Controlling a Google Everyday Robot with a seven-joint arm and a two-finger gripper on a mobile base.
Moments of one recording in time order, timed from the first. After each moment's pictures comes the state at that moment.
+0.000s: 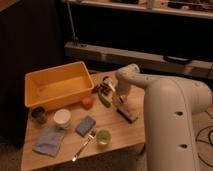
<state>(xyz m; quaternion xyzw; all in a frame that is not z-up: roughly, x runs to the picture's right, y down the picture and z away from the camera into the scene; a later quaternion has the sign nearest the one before) 0.107 0.053 0.960 -0.24 0.11 0.54 0.80</state>
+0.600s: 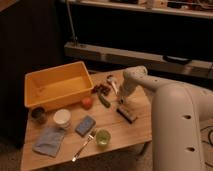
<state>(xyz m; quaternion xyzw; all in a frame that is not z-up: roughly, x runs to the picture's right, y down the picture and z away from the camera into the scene) 0.105 0.056 0.962 -0.28 0.07 0.57 0.77</state>
